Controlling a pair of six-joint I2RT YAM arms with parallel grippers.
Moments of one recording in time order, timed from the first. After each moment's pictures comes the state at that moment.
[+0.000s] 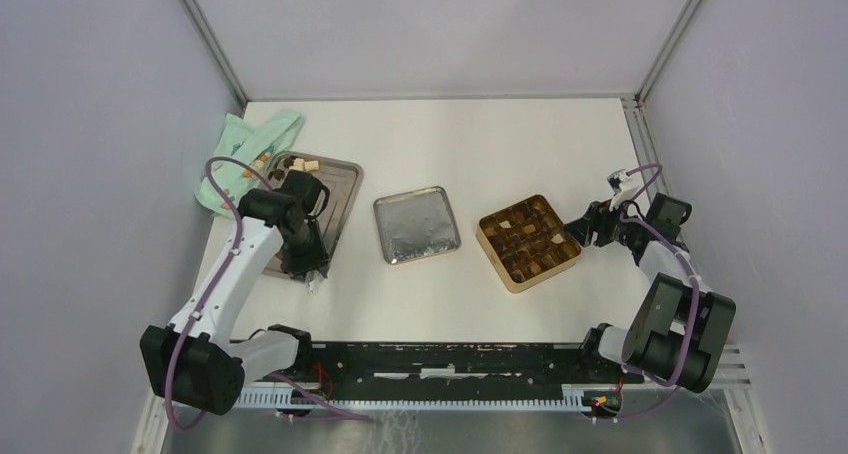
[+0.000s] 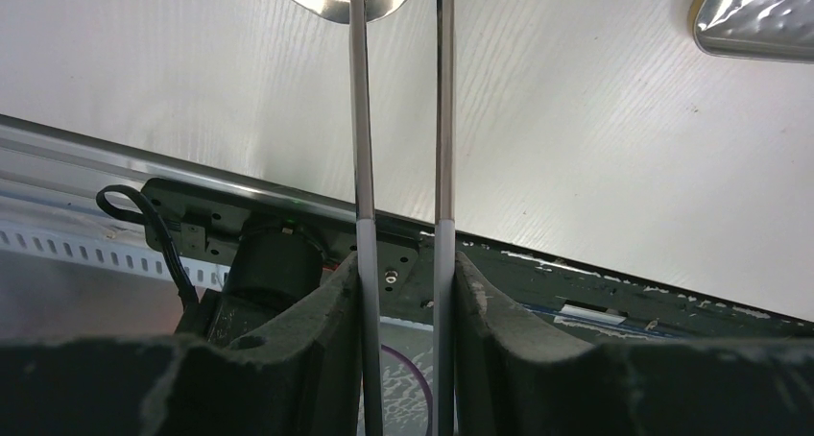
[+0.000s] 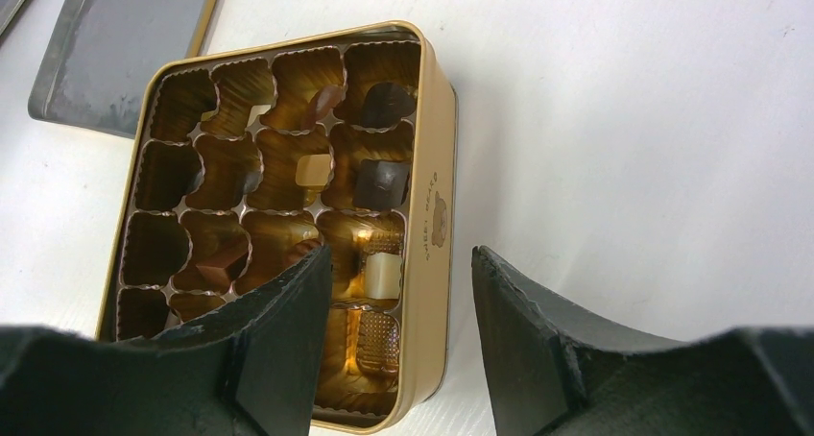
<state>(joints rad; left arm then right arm) -0.25 1.15 1.04 -1.34 -0.08 -0.59 -0.44 1.28 0.55 -0.09 -0.96 -0.34</state>
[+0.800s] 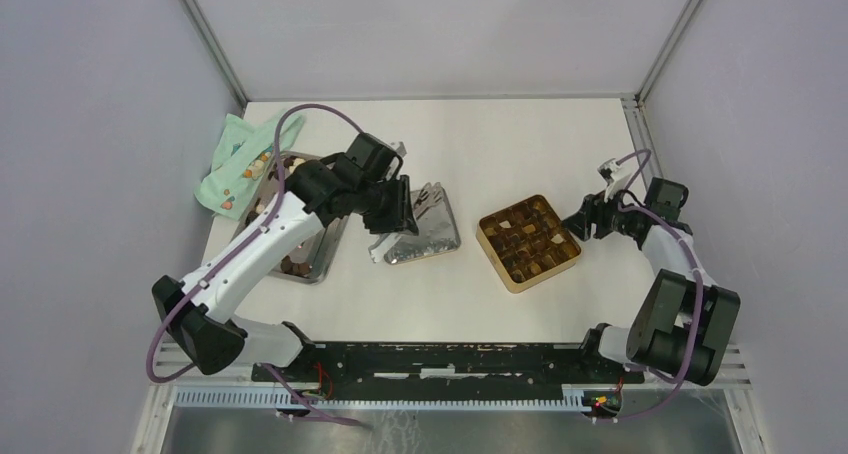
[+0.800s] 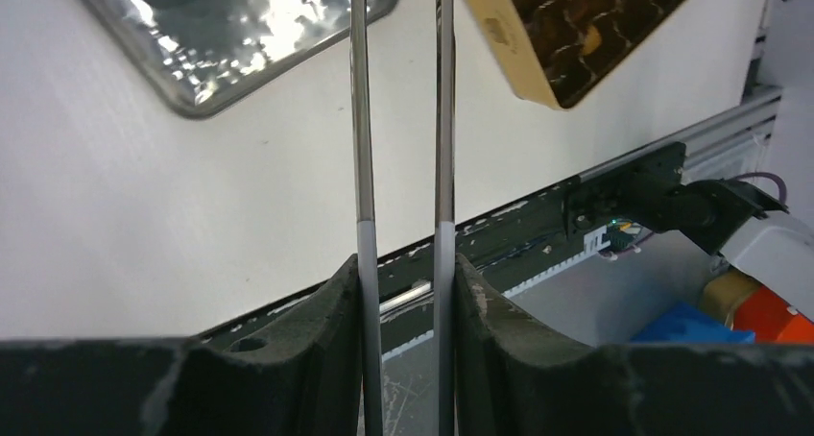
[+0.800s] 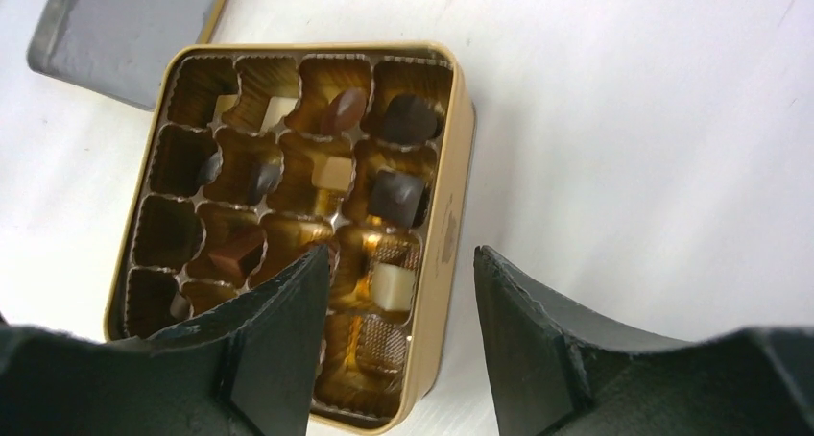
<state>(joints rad) -0.68 1.33 1.42 -1.08 0.13 -0.65 -0.40 1.30 0.65 -0.27 -0.97 -0.48</state>
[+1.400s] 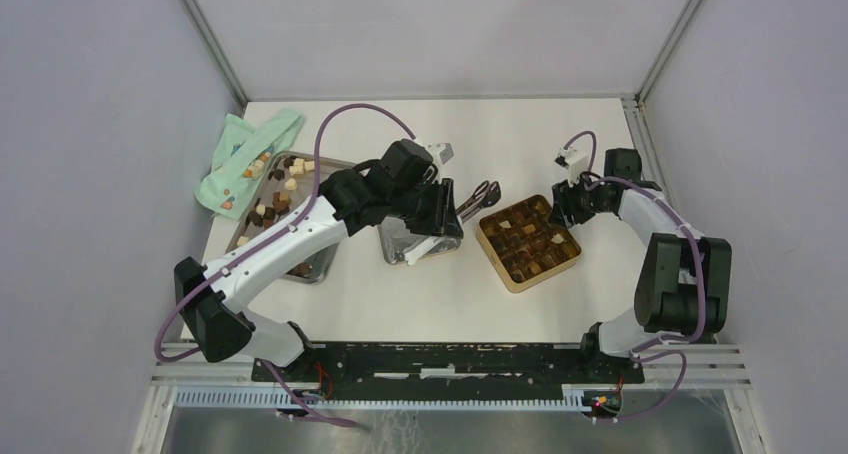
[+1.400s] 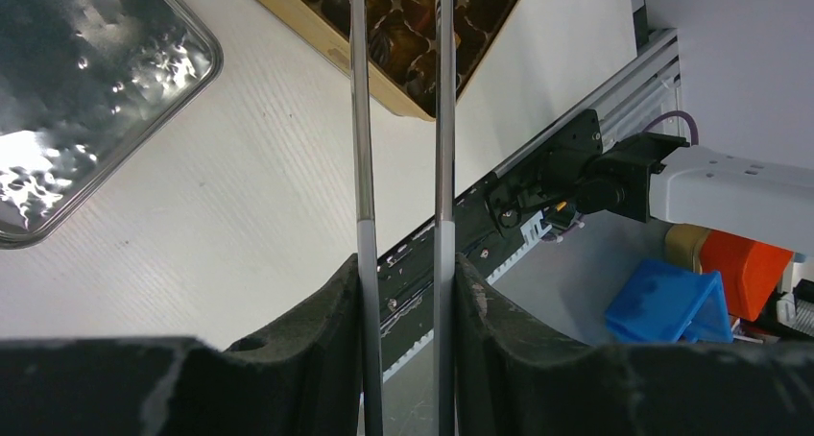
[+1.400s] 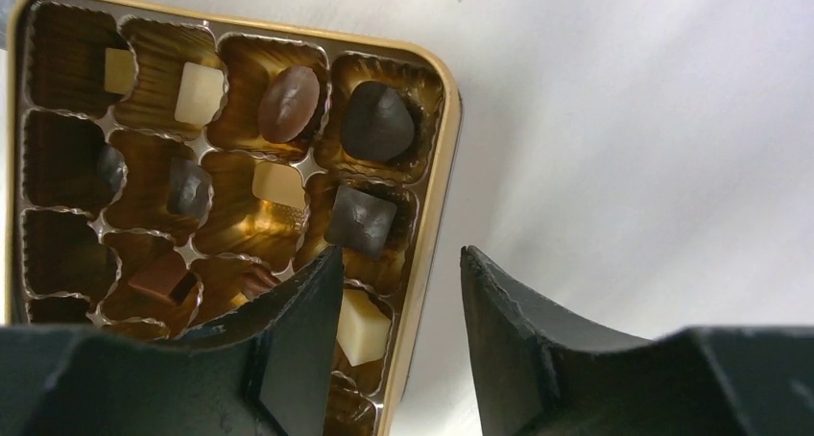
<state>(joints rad) -0.86 1.43 1.42 -0.78 0.22 -0.65 -0.13 1.51 0.92 -0.46 -0.60 -0.54</state>
